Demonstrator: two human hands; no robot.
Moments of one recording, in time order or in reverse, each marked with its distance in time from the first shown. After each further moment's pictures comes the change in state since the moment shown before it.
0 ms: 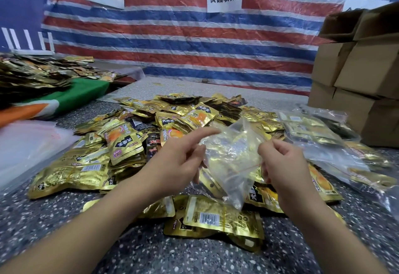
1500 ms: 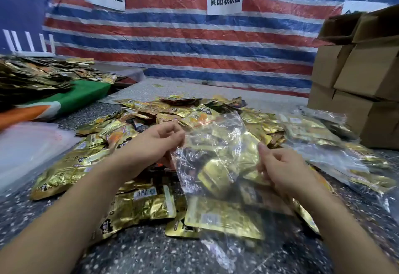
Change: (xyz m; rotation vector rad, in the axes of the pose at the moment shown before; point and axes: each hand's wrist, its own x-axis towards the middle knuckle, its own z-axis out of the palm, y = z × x) left_hand 0.010 -0.005 -0.039 -0.370 0.039 -0.404; right_hand 0.029 0.028 -0.023 -0.490 -0.153 0.097
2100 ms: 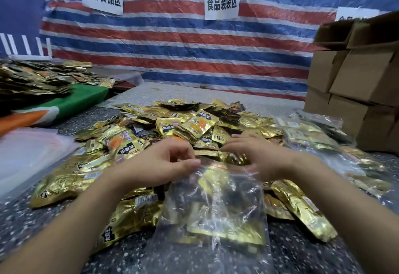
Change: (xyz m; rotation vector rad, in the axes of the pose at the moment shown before) left_hand -0.002 -0.003 -0.002 0.386 -0.240 0.217; right_hand 0.038 -0.050 -0.004 -0.736 -0.481 -0.559
